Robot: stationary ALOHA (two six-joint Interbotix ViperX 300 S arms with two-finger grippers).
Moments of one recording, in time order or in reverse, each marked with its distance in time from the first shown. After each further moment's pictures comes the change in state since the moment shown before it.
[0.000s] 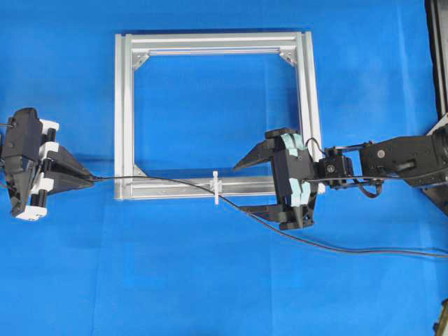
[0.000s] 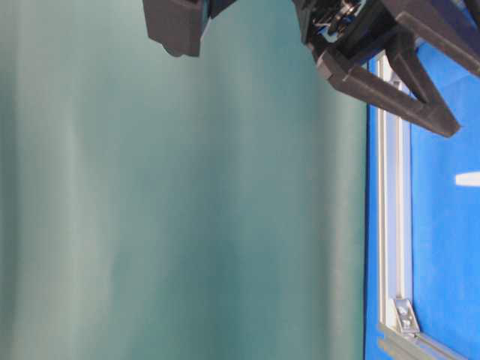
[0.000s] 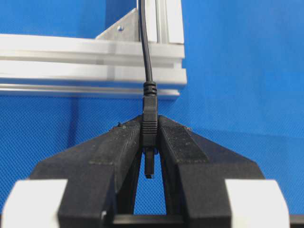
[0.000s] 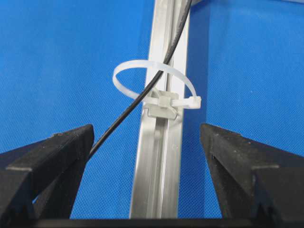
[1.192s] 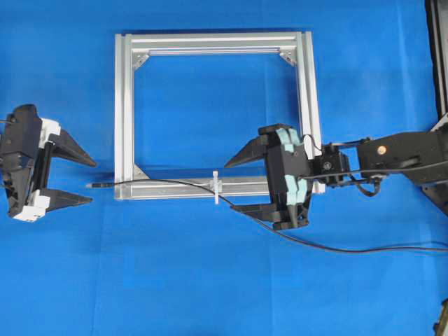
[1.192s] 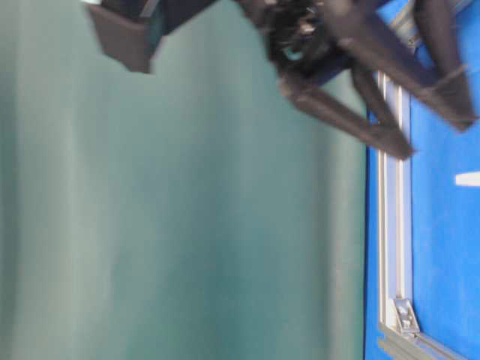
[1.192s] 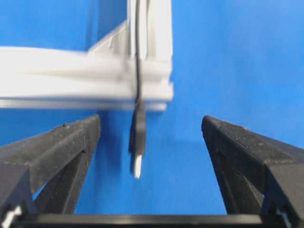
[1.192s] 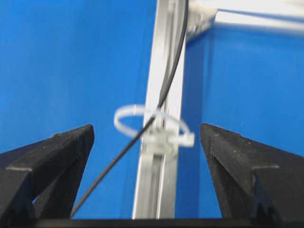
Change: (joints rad) left arm 0.000 -0.141 -0.052 0.003 0.164 -0.003; right arm -0.002 -0.061 -0.069 0.000 0.092 0.000
